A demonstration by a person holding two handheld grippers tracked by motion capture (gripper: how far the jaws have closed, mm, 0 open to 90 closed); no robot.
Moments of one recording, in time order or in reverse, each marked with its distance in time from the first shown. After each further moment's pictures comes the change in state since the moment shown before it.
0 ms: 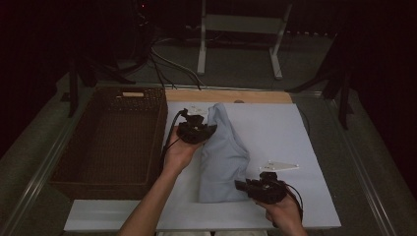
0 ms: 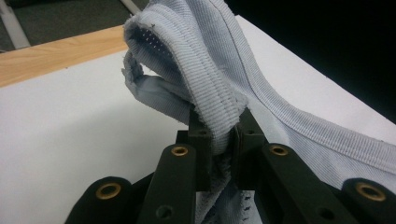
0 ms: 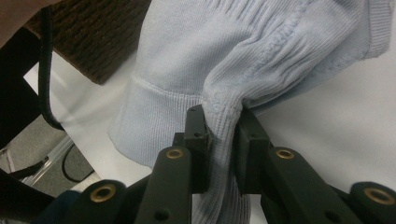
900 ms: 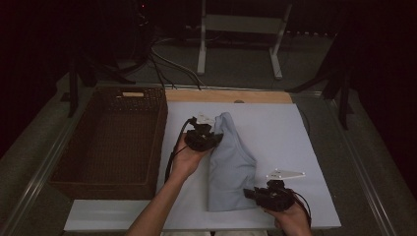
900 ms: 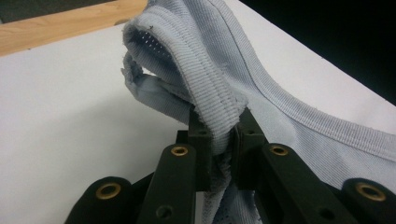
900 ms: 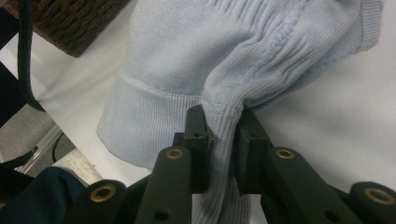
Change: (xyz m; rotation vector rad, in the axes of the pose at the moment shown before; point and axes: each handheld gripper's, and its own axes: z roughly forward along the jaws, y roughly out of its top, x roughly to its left) left arm -0.012 -0.018 0.023 0.038 -0.030 0.019; right arm -0.017 -0.028 -0.007 0.058 -0.044 0.019
